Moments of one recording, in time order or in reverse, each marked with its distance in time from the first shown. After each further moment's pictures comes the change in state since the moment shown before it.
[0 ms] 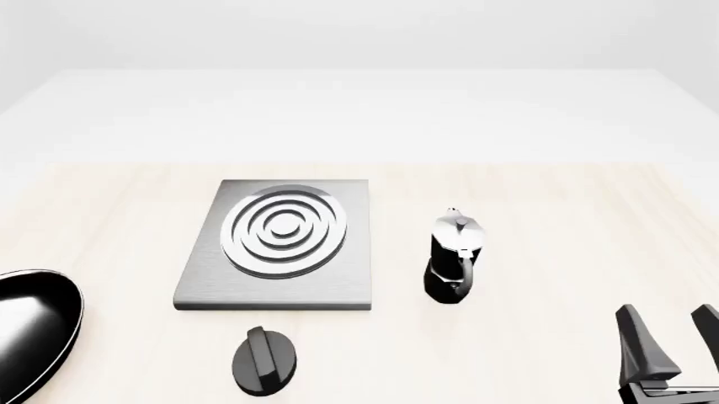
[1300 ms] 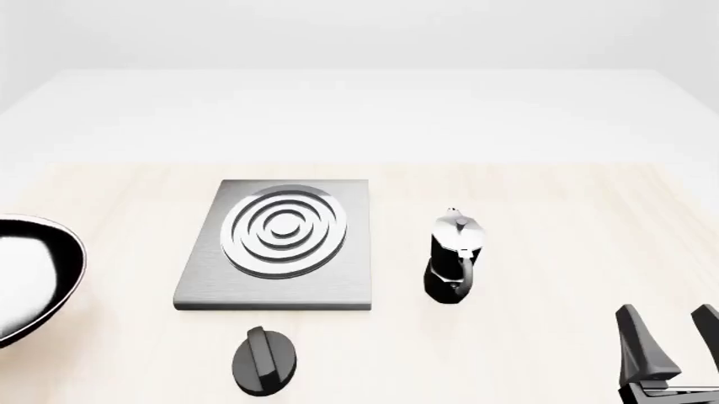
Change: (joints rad) left arm -0.226 -0.443 -0.166 0.369 -0.106; right arm 0.000 0.000 0.000 0.000 0.000
